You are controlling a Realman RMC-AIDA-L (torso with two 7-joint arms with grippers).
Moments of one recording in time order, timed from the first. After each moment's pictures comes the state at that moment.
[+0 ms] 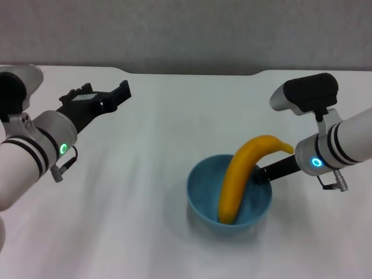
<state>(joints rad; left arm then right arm) -0.30 -2.03 -1.30 -1.12 -0.34 -0.05 2.83 0.86 2.02 -1.50 -0.50 0.85 0.85 -0.50</state>
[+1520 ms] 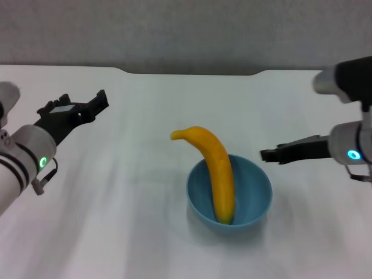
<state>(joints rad) -0.26 -2.03 -1.32 -1.06 -0.33 -0.14 2.83 0.55 2.01 -1.48 -1.00 0.85 0.90 -0.53</state>
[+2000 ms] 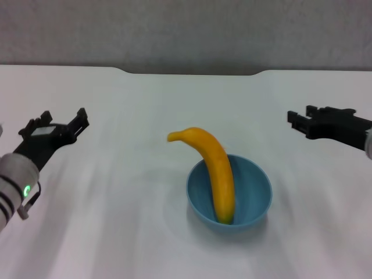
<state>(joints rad) -0.25 -2.03 -1.29 -0.80 -0.33 -0.44 2.82 0.25 2.02 -1.53 -1.16 1.30 0.55 -0.99</state>
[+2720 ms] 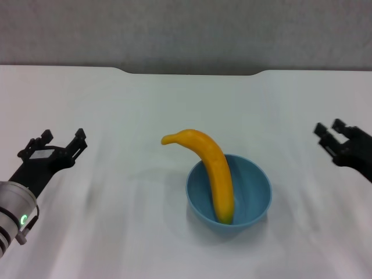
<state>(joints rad) -0.28 -2.04 -1.20 -0.56 -0.33 -0.71 2.76 0.27 2.02 -1.55 -0.48 2.70 0.93 -2.35</state>
